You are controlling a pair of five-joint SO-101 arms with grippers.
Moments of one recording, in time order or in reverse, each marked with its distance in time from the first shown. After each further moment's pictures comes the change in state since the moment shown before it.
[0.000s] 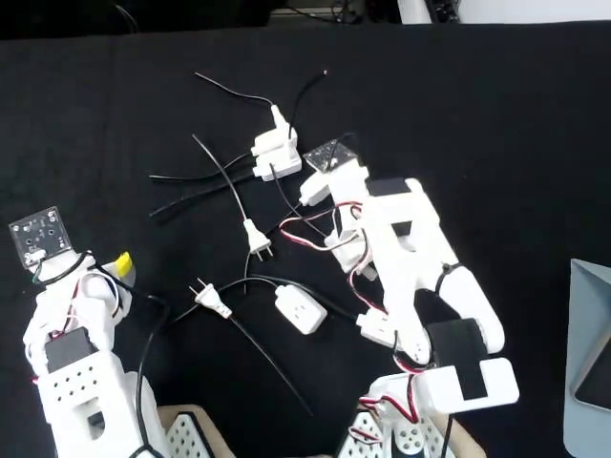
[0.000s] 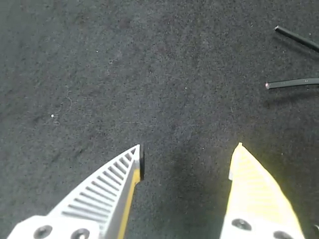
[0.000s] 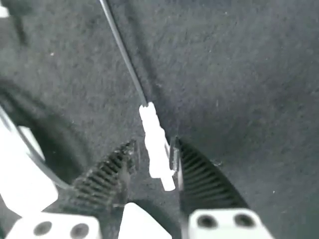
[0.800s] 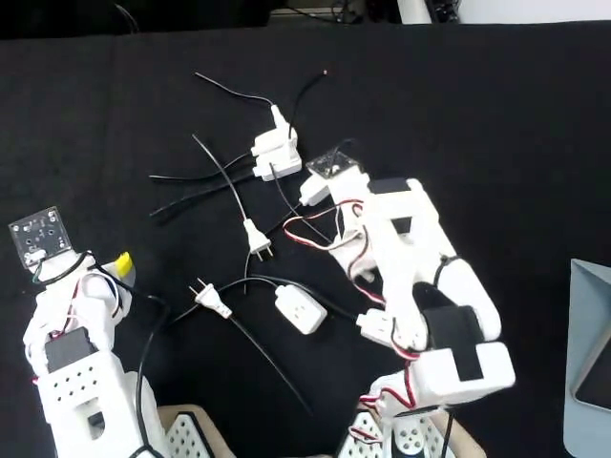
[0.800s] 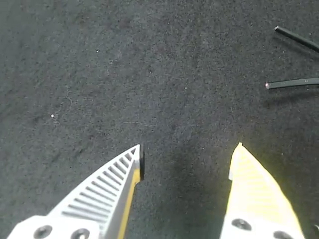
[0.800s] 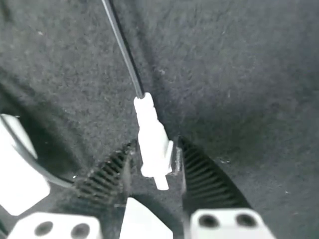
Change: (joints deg) left arm 0.0 0.0 0.0 0.0 0.0; right arm 1.2 4.7 -0.3 1.0 2.4
